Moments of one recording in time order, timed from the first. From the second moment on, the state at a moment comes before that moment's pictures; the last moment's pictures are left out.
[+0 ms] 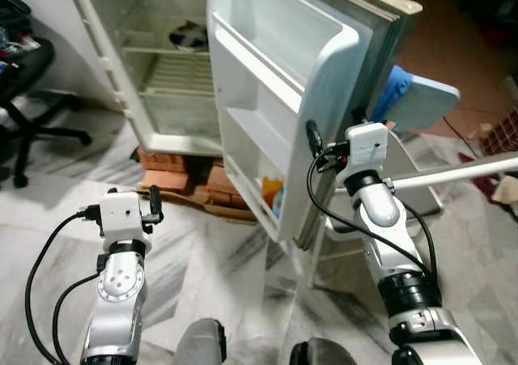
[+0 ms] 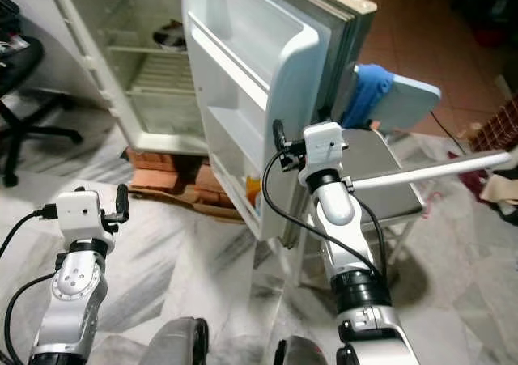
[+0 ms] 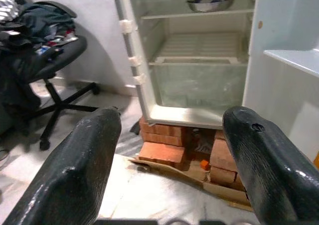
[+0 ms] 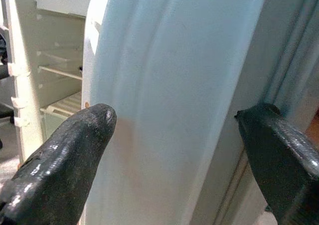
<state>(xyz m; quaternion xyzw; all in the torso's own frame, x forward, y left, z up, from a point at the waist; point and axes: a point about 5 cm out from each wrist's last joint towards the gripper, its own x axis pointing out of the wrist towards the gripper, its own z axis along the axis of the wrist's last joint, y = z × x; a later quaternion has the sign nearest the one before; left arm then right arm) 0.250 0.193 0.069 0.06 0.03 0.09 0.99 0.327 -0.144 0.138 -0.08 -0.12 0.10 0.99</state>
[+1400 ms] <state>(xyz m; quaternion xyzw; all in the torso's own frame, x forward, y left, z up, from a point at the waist) 0.240 0.192 0.055 0.05 0.09 0.05 0.99 0.278 -0.119 0.097 0.06 0.15 0.51 0.85</state>
